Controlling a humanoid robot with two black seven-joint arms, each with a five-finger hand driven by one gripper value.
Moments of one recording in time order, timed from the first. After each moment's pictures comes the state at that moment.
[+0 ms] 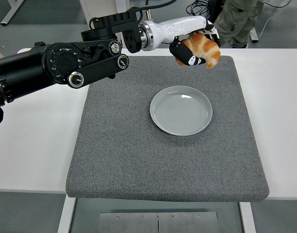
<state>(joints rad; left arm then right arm) -1.53 0.09 0.02 -0.91 0.94 0.00 -0.15 -0.13 0.00 0.01 0.13 -0.10 0.02 0.41</state>
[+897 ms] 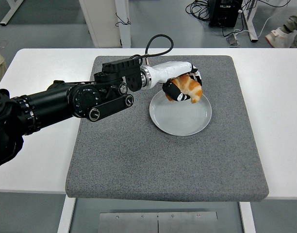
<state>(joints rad) -1.32 0.00 0.10 -0.77 1.00 0.05 -0.16 -0.13 0.00 0.01 0.13 -0.10 0.02 0.41</state>
